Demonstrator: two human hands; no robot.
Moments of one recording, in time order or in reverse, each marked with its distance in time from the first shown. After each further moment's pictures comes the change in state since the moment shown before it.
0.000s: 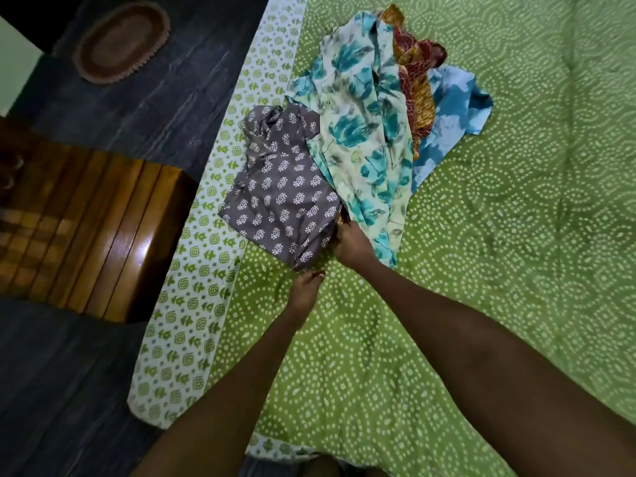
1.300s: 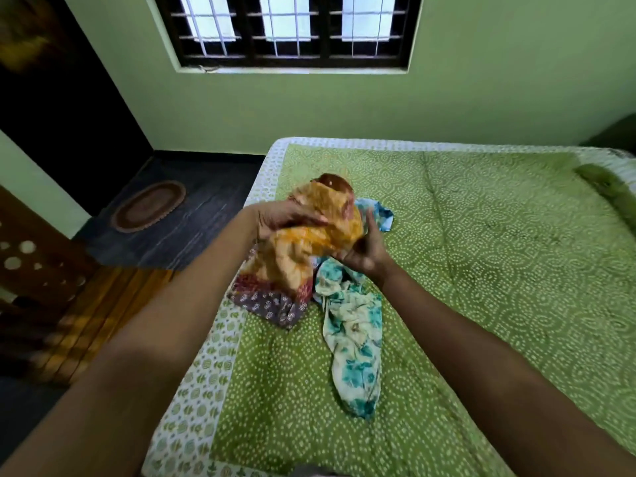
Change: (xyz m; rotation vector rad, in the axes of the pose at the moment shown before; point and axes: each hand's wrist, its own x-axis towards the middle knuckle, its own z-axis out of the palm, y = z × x) left_hand -0.308 0.297 -0.052 0.395 -0.819 0.180; right_hand -0.226 -0.108 -0.241 1.892 -0.112 0.071
